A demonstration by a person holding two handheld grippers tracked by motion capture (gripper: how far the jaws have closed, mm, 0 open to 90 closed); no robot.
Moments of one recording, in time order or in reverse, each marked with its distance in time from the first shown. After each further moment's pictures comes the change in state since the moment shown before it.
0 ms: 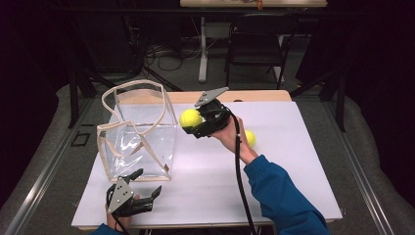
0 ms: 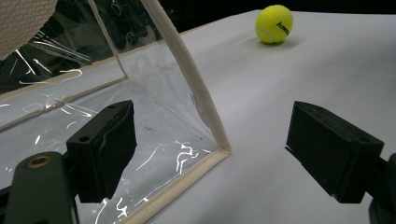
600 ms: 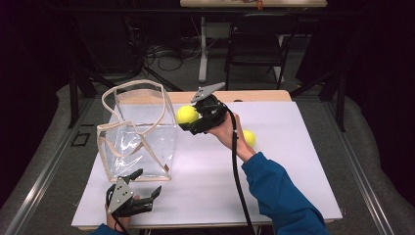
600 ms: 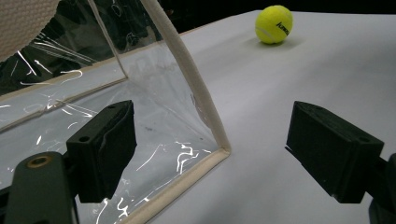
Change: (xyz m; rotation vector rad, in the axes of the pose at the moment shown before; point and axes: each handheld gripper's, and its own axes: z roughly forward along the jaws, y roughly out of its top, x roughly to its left) left arm 0.000 0.000 0.000 0.000 0.000 -0.001; right arm 0.000 0.014 0.002 -0.009 0.008 -0.008
